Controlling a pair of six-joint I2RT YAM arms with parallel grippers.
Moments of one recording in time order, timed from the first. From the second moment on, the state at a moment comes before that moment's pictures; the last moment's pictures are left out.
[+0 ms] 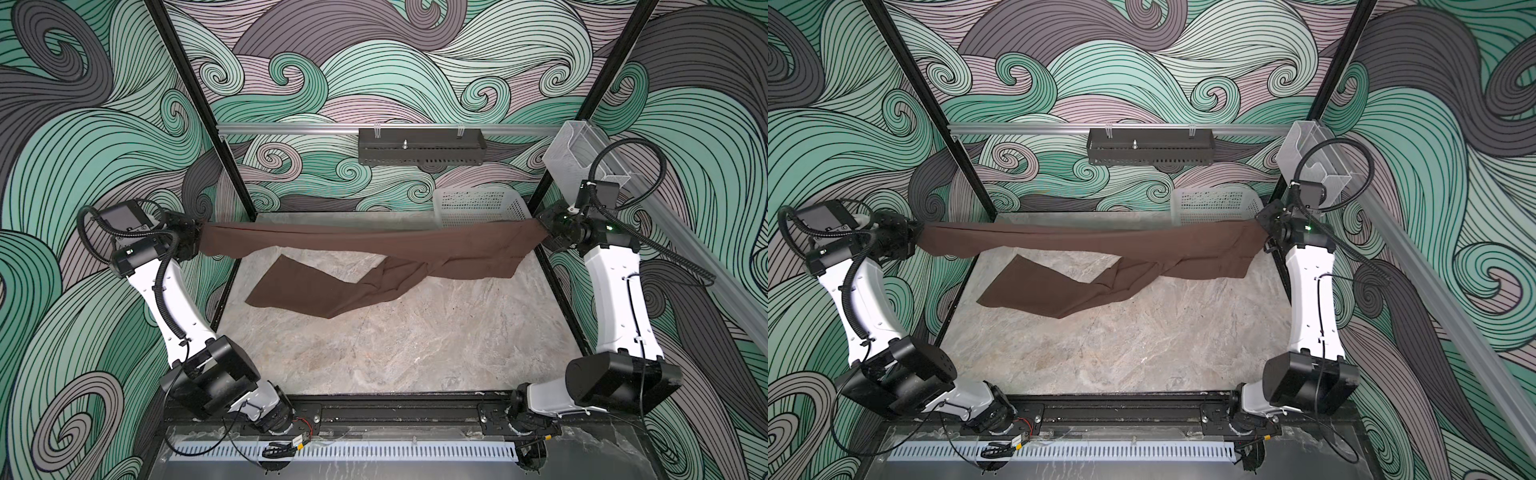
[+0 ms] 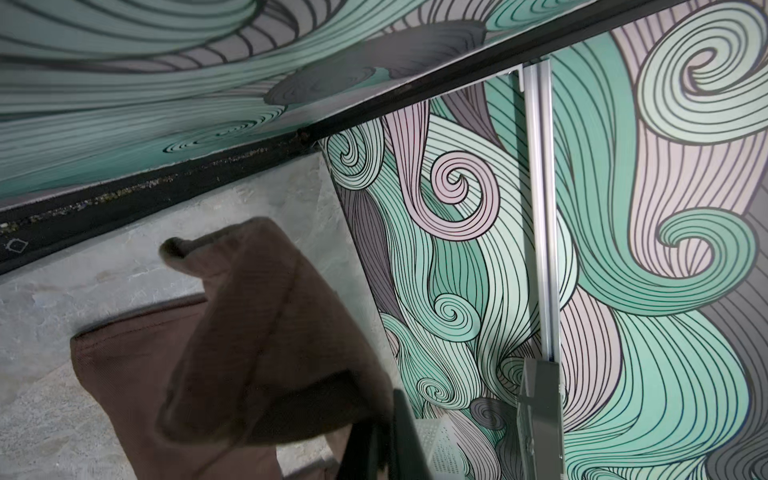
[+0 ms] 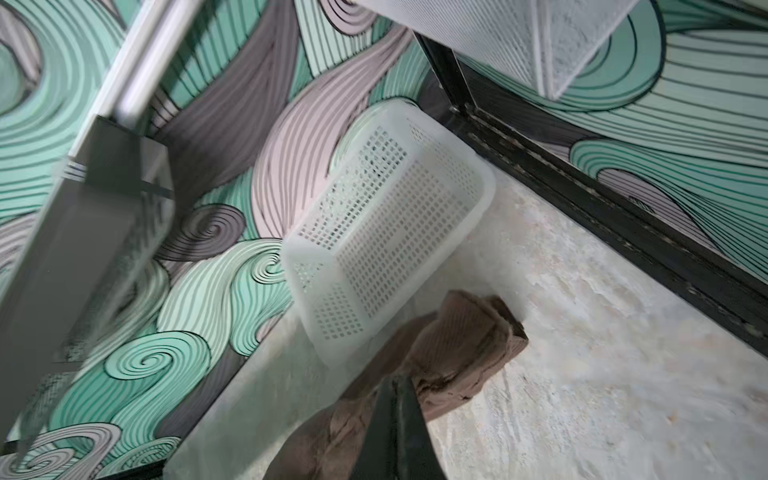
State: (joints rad) left arm 0.73 1.46 1.64 -0.81 0.57 -0.86; right arm -0.21 1.47 1.63 -0.85 -0.03 0.65
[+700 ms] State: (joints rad) left arm 0.72 1.46 1.48 -0.79 0.62 -0.85; right arm -0.26 1.40 1.54 -0.85 -0.01 0.63
